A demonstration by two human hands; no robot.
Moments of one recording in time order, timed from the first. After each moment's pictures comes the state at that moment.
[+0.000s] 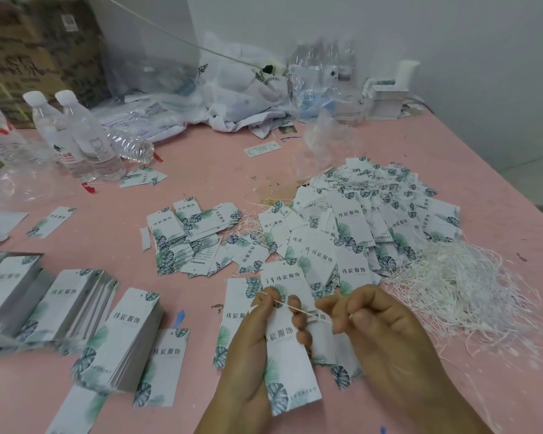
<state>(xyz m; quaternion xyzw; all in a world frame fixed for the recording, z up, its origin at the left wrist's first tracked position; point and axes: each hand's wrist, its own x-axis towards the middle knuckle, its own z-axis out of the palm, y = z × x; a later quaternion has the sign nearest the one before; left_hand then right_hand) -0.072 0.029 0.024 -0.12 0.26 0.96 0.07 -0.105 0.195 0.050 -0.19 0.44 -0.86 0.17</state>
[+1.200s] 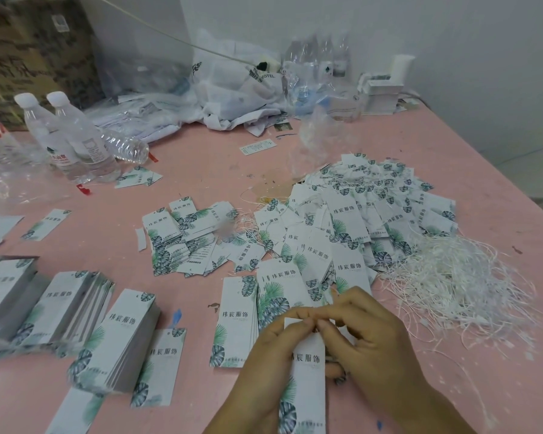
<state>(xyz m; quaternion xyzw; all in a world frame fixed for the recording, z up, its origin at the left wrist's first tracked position) -0.060 0.051 0.046 -0.13 0.43 0.88 0.14 -0.099 0.193 0.045 -0.28 0.81 -0.49 -0.13</state>
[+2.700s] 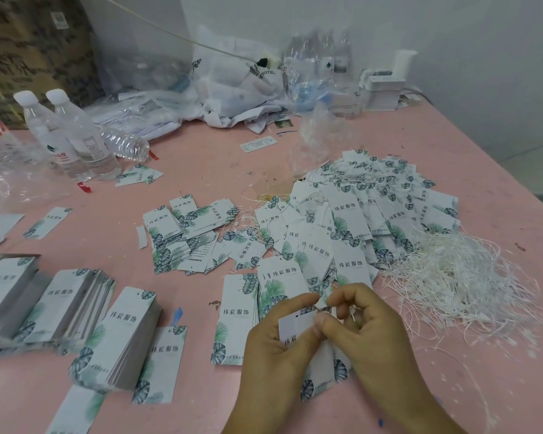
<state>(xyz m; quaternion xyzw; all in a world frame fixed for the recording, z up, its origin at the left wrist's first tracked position) -0.051 0.054 0.039 -0.10 0.64 0.76 -0.06 -0.095 0.187 0.043 -0.10 0.78 -0.62 0.00</state>
